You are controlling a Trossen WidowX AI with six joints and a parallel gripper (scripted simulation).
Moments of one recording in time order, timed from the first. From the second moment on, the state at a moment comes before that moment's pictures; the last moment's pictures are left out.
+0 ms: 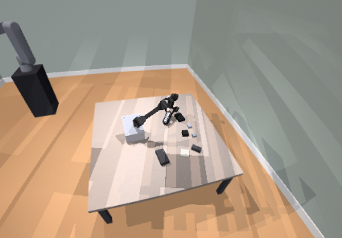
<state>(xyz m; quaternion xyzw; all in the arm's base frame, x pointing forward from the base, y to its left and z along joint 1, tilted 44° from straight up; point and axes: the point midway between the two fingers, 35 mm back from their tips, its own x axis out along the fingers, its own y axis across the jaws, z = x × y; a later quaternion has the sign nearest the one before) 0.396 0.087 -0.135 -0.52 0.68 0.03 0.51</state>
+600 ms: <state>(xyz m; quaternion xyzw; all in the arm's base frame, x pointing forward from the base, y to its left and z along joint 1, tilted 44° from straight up) 0.402 0.084 -0.148 -0.52 0.68 0.03 0.51</state>
